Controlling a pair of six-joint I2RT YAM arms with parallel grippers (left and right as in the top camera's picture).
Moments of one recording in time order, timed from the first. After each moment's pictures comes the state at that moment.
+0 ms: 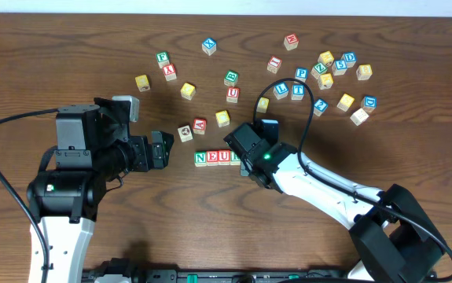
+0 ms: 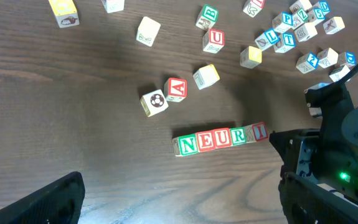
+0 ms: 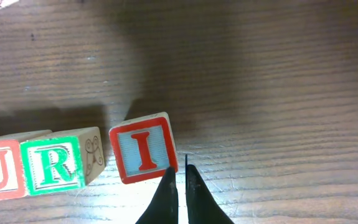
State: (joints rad) left arm -0.02 1.02 1.04 -0.89 0.36 -0.11; right arm 0.76 1.73 1.03 -0.57 0.31 0.80
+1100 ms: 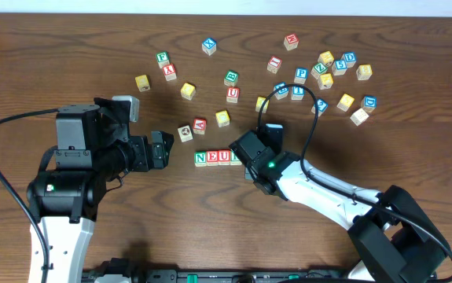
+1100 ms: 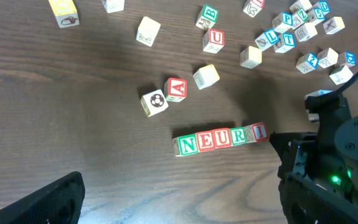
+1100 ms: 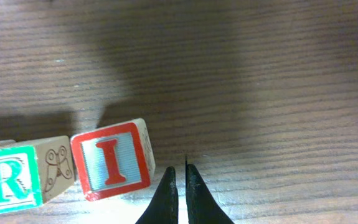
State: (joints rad) left arm -0.02 1.02 1.04 -0.89 0.36 -0.11; right arm 0.76 1.71 0.92 -0.45 0.36 0.79
